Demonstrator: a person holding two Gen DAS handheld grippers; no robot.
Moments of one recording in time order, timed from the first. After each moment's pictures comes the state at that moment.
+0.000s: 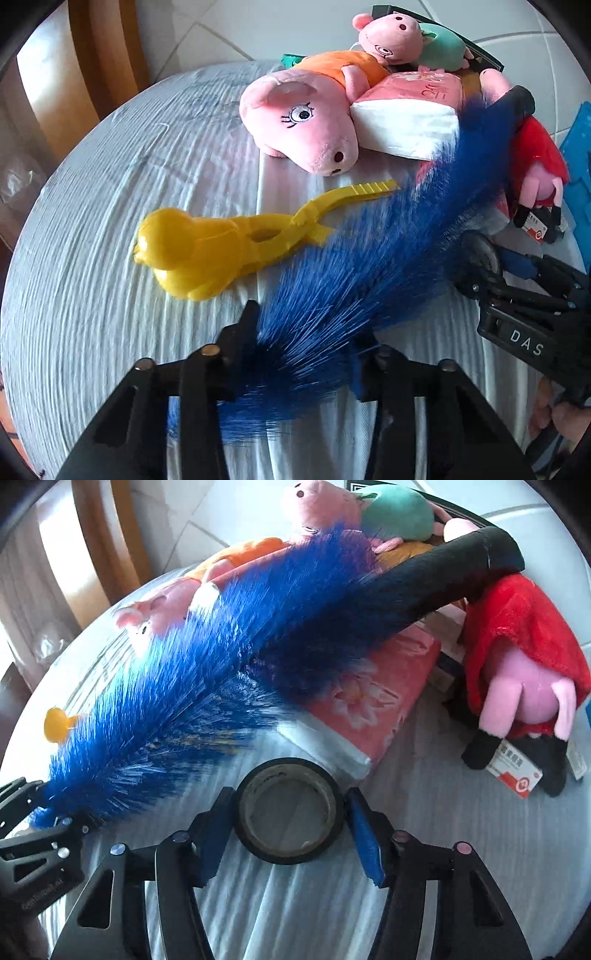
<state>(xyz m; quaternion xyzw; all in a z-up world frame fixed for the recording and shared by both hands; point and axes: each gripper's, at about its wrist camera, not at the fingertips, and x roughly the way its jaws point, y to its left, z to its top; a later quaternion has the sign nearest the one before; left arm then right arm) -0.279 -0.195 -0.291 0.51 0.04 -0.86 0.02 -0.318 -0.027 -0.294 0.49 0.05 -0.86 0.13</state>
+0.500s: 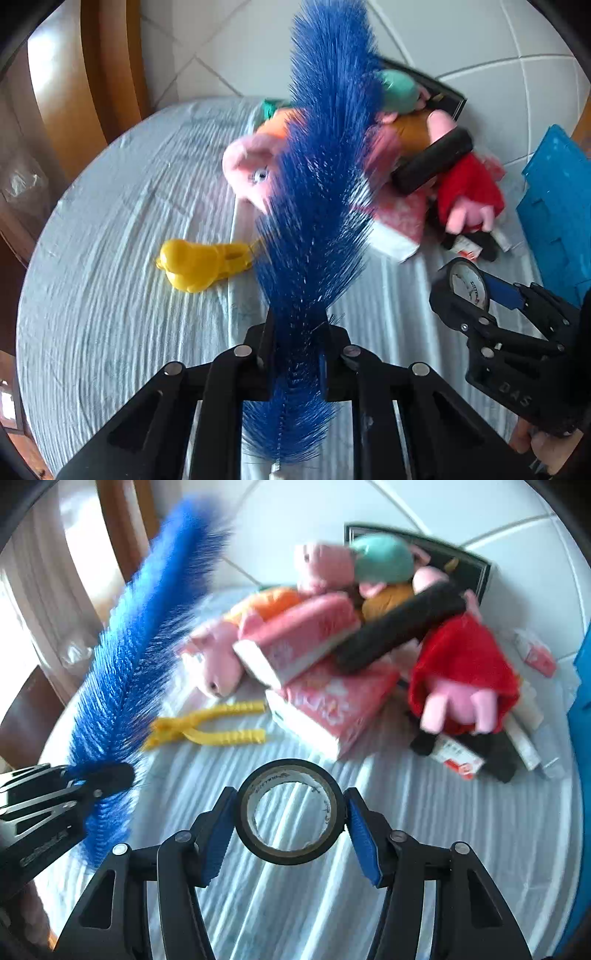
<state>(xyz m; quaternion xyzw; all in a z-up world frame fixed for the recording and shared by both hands) -0.234 -0.164 -0.204 0.48 0.07 -0.88 0.00 -0.250 0.013 -0.210 0.46 0.04 -0.87 0.16</state>
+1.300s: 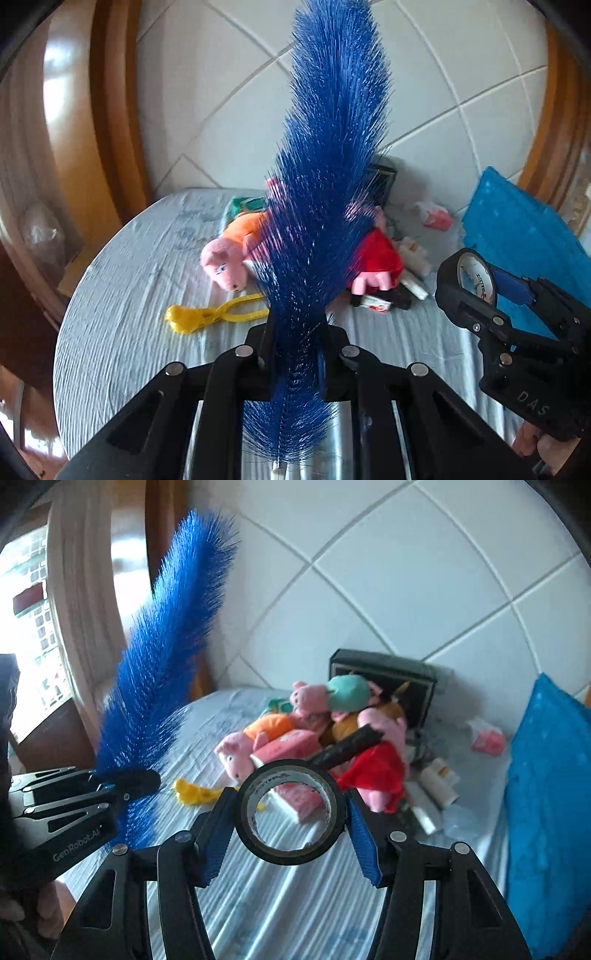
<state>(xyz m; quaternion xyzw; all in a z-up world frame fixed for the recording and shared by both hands) -0.165 -0.092 -0.047 0.37 0.05 -0.93 -0.02 -0.181 0.059 -0.039 0.32 0.04 -0.93 0.19</state>
